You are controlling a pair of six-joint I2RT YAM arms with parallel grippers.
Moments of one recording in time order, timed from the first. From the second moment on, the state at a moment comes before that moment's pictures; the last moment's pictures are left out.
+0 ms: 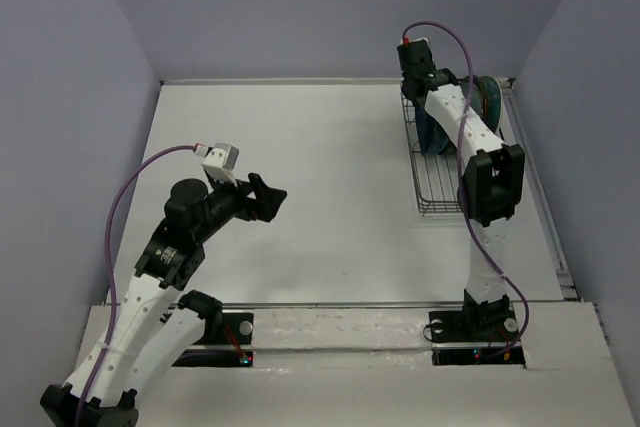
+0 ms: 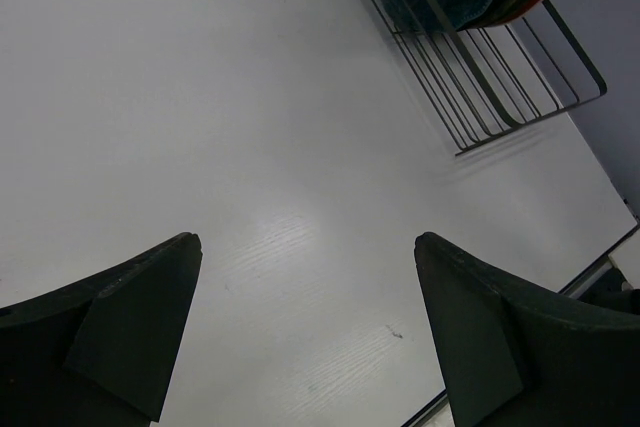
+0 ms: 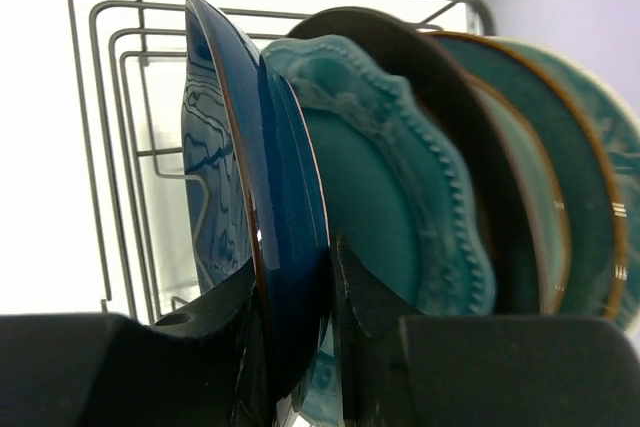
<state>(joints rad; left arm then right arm) -0.41 0.62 0.68 -0.30 0.21 -0.37 0.28 2.15 2.09 -0.72 0.66 -0.11</state>
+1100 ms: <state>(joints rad) -0.33 0.60 0.68 -0.30 0.17 -0.37 0.24 1.75 1.78 -0.56 0.25 0.15</state>
